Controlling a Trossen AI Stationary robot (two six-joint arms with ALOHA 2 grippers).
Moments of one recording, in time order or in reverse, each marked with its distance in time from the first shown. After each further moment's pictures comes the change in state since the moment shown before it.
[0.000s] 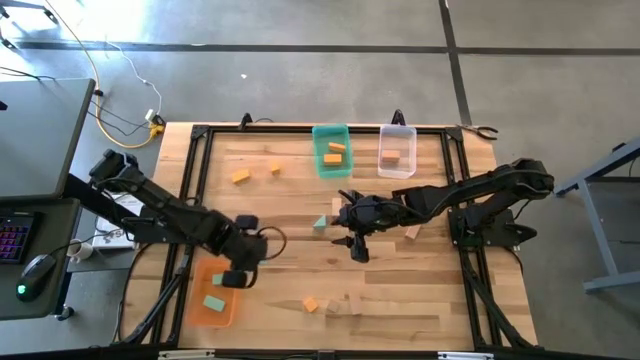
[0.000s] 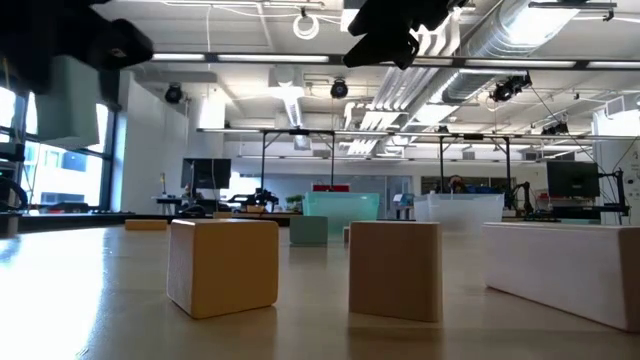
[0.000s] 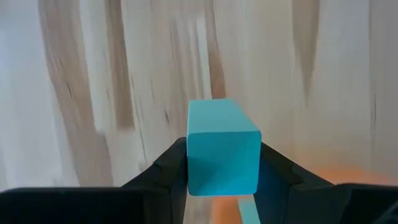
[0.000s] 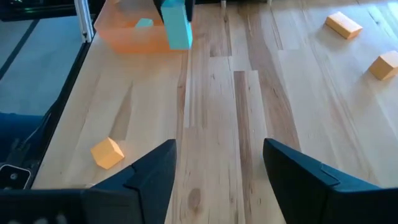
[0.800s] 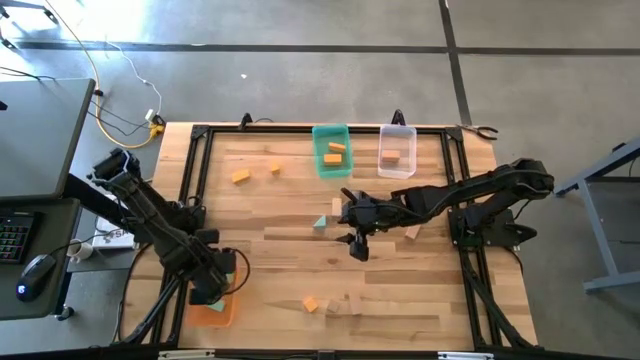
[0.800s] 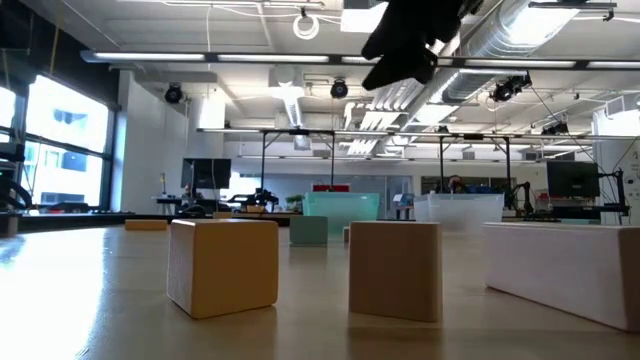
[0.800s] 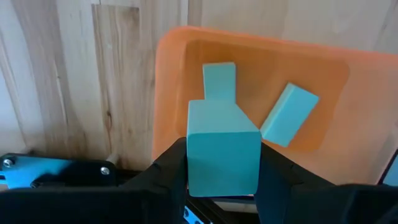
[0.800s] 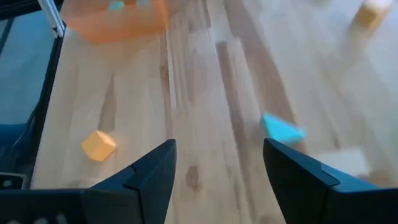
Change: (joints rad) left arm -0.307 0.000 0.000 -0.273 0.114 -0.485; right arm 0.000 0.000 0.000 -0.104 0.034 0.162
